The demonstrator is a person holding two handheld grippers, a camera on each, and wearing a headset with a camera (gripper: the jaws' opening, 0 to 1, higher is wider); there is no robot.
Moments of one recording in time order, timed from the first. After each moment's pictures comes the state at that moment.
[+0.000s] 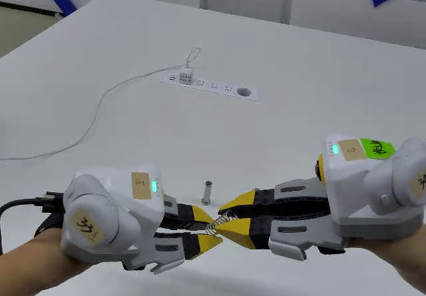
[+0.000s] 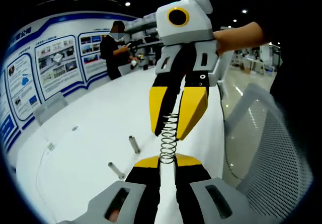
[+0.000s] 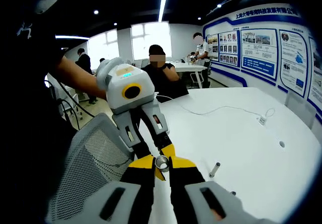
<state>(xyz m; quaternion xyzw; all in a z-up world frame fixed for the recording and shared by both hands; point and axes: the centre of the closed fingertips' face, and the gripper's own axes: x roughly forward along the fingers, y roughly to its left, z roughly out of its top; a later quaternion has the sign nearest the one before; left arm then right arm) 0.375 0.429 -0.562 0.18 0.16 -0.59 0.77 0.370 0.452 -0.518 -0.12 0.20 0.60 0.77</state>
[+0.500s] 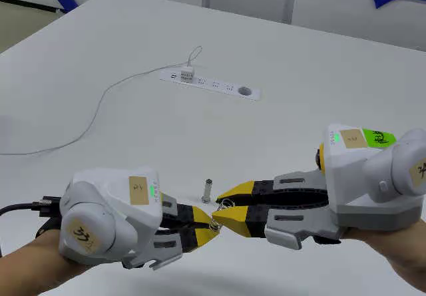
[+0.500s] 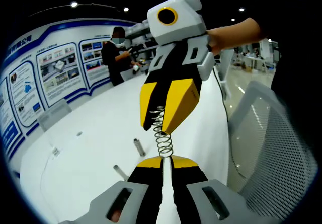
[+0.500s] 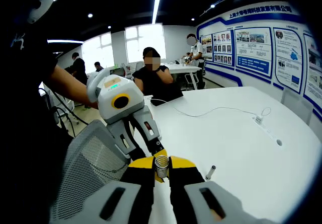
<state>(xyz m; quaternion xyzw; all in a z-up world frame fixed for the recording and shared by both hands) 0.380 0.434 -0.559 0.18 0.13 -0.58 0.78 0.383 0.455 -0.510 -0.11 0.21 0.58 0.78</state>
